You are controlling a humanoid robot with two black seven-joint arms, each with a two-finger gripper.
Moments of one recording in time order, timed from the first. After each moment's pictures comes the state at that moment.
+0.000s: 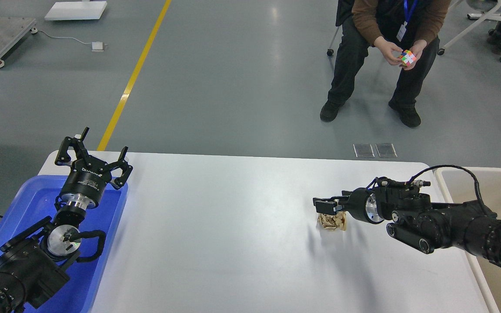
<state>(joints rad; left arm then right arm) -0.58 0.33 -0.75 -0.45 -0.16 -0.64 -0.52 1.00 -0.21 -0.38 0.58 -1.16 -0.10 0.29</state>
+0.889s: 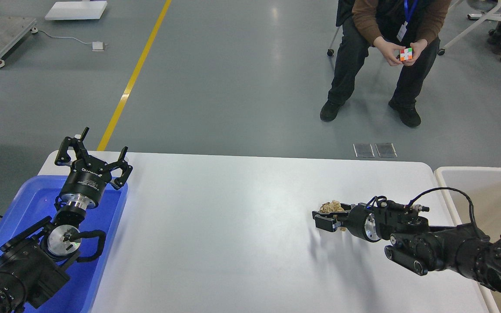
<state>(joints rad) -0.58 0.33 -0.75 -0.45 -0.16 -0.64 -0.52 0.90 -0.16 -0.40 0.49 -1.16 -0.22 0.33</state>
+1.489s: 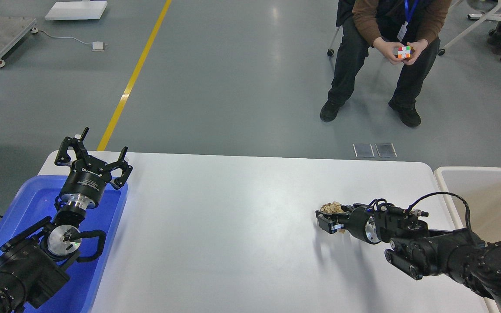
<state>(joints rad) -0.58 0.33 -0.75 -0.45 -0.16 -0.64 -0.52 0.86 -0.10 -0.45 0.36 -1.15 -0.26 0.39</state>
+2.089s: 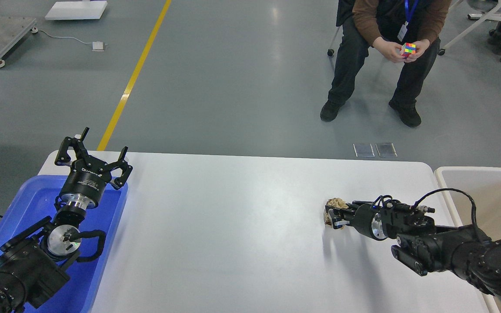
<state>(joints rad) -0.58 0.33 -0.75 -0.45 -0.16 -0.64 -0.52 0.88 -0.11 -0.49 0.32 -1.12 -0.26 0.43</state>
